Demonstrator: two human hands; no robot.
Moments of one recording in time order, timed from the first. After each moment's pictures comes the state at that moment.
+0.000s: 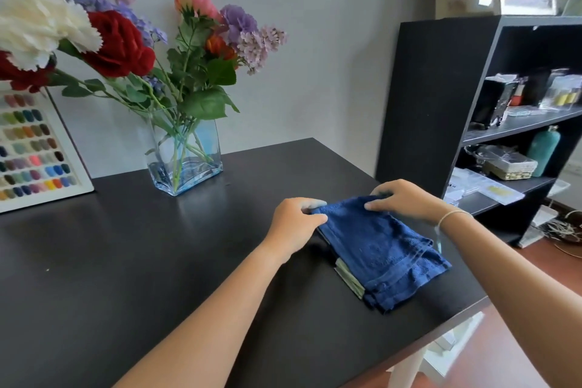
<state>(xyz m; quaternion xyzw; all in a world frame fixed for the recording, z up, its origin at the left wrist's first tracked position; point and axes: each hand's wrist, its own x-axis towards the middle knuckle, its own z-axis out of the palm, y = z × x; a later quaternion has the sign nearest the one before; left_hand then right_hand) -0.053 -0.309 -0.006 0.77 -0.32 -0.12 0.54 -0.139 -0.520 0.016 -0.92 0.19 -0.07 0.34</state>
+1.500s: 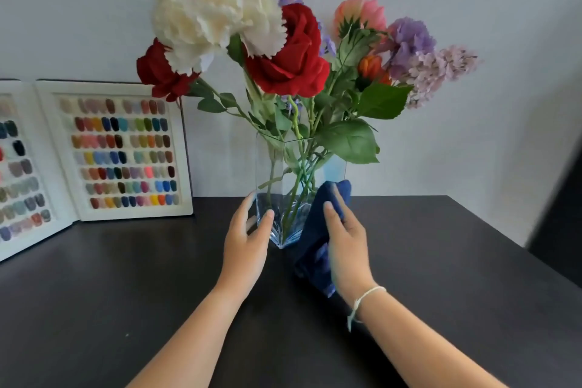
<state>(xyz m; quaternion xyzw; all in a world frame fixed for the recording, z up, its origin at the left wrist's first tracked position) 0.163 -0.146 -0.027 0.70 -0.12 0.11 0.69 0.118 -0.276 -0.008 -0.64 0.02 -0.26 0.72</state>
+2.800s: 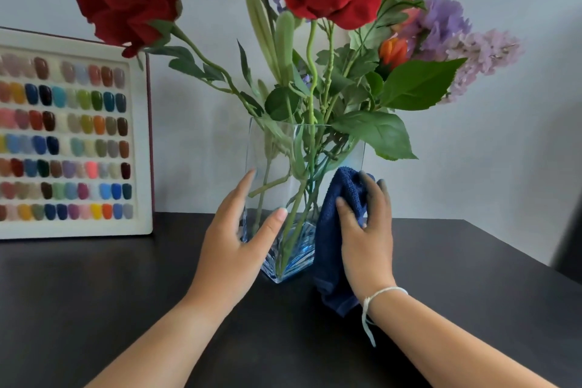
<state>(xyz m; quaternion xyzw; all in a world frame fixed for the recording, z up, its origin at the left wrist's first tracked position) 0.214 -0.149 -0.033 0.71 -0.28 0.20 0.61 0.196 -0.308 -0.029 -0.71 0.02 -0.44 0.54</state>
